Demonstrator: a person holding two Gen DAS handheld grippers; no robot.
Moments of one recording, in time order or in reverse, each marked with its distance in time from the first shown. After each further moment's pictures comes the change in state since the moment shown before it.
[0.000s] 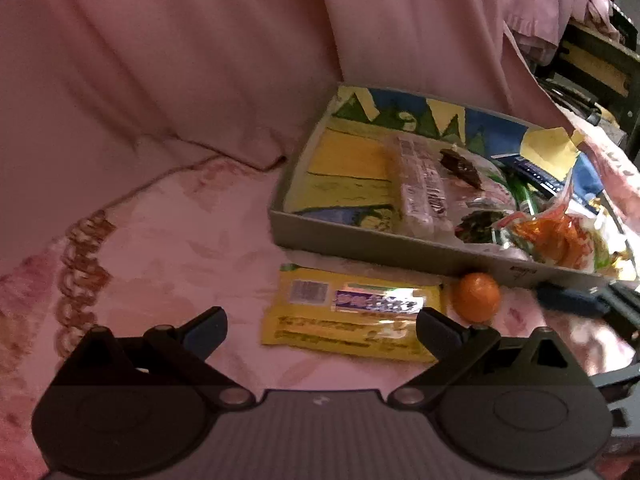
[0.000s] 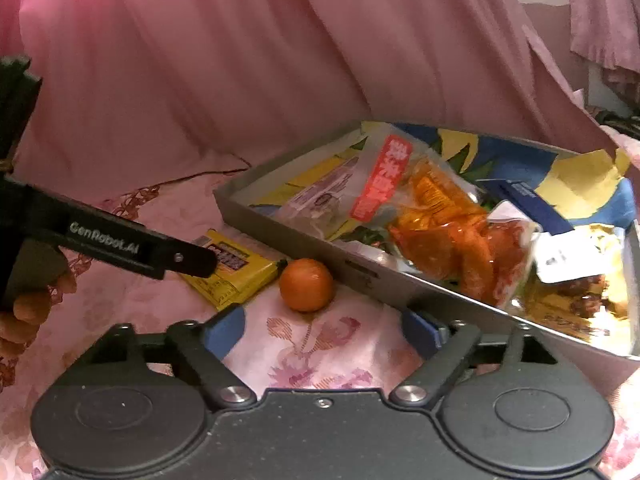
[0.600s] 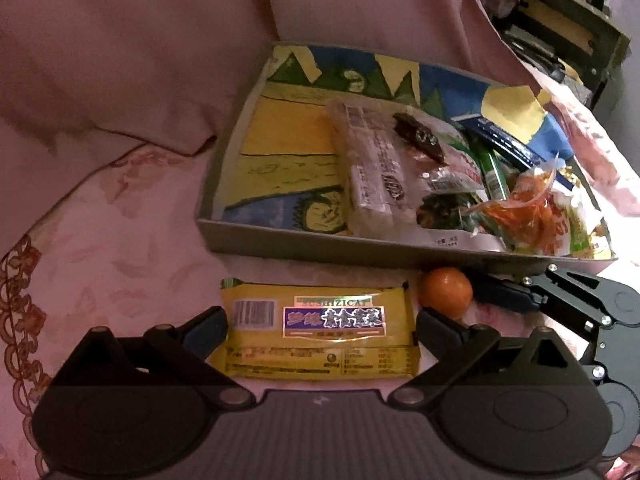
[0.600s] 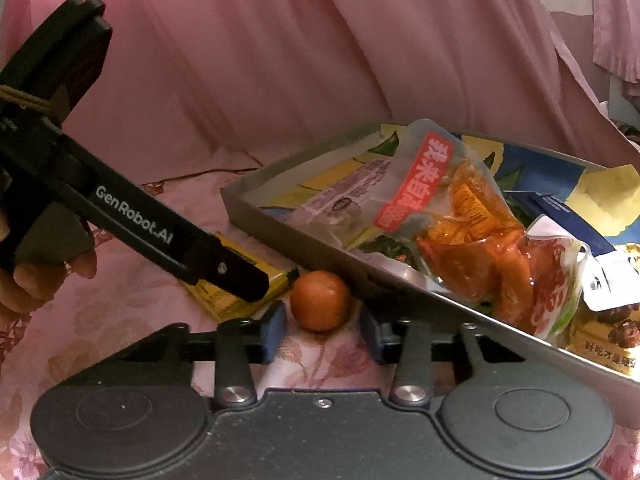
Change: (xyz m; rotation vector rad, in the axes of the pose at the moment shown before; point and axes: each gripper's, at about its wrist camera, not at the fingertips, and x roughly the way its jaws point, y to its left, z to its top) left arm 0.030 -0.014 0.027 0.118 0.158 -0.135; right arm 0.017 0.006 0.001 -0.041 -0.019 0.020
